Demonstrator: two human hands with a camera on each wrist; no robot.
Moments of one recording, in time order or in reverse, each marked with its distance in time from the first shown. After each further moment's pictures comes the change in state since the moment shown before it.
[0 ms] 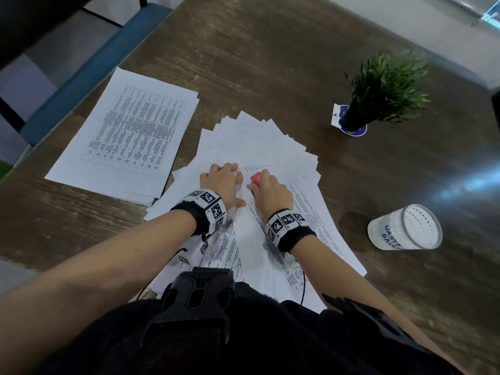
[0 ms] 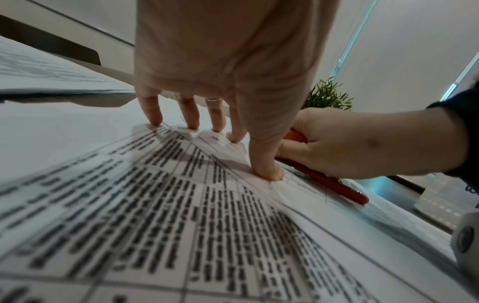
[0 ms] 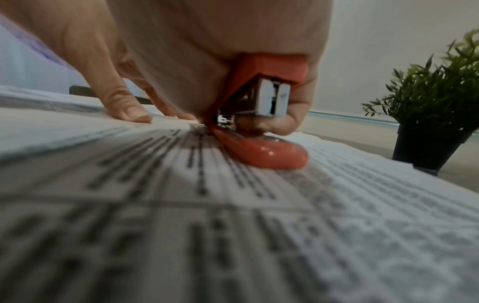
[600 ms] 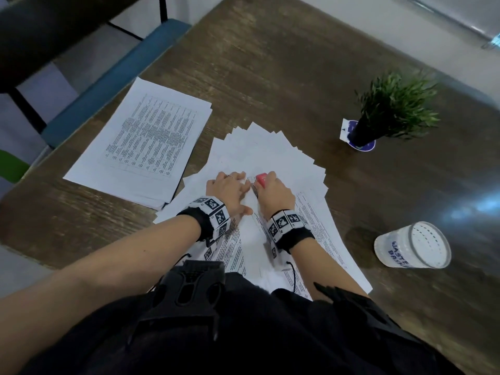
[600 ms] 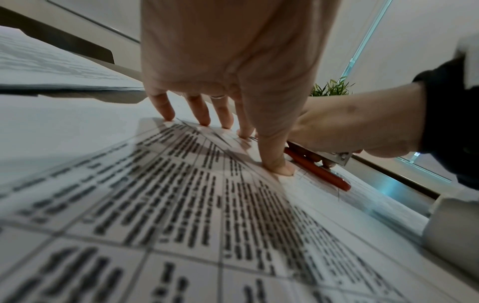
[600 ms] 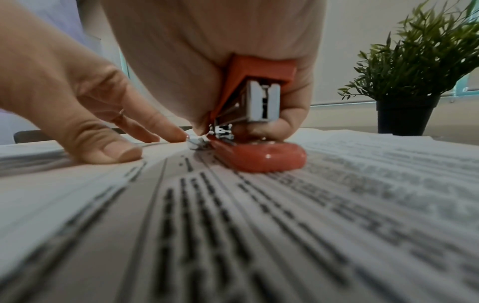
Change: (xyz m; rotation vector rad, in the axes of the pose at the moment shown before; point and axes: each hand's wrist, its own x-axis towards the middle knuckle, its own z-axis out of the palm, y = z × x) left_hand -0.001 -0.012 0.003 -0.073 0.019 0.031; right_hand 0.019 -0.012 -0.008 0.151 -0.025 0.074
